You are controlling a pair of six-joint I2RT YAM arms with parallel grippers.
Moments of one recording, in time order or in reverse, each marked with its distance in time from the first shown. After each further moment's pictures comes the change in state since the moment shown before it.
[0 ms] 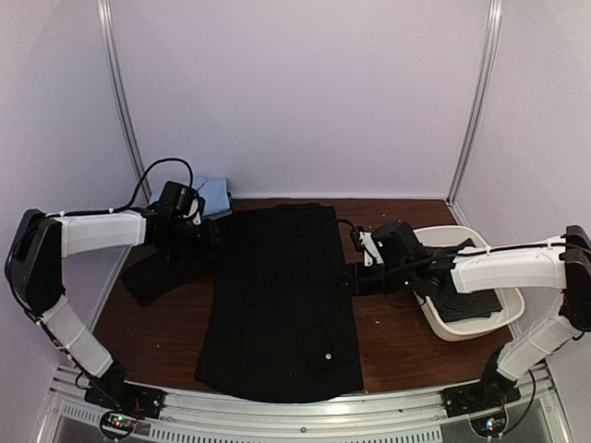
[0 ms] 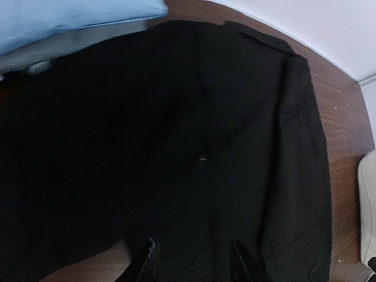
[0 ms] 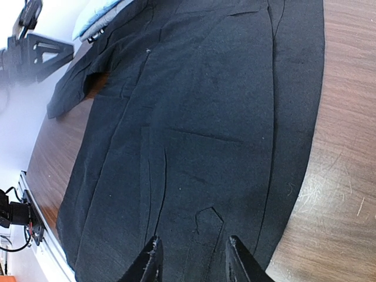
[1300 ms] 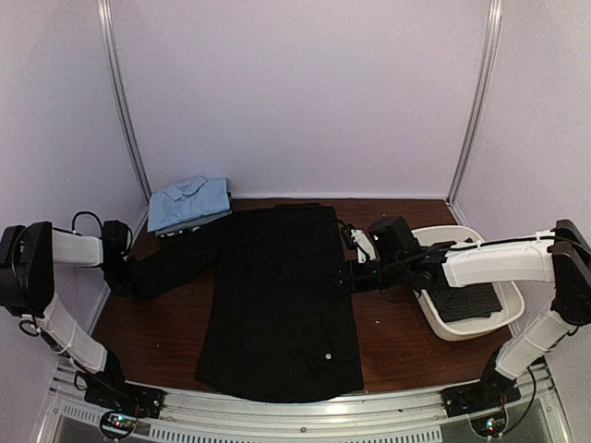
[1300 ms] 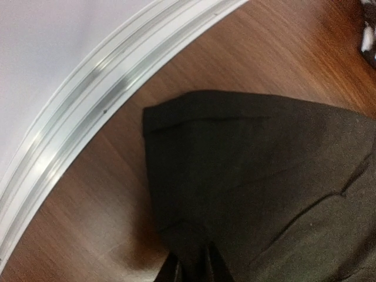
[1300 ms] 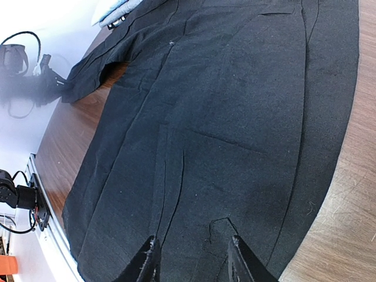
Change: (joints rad) left arm 0.562 -0.104 -0.361 -0.066 -0.259 -0.111; right arm -0.038 0.067 0.042 0.040 -0.135 -0.081
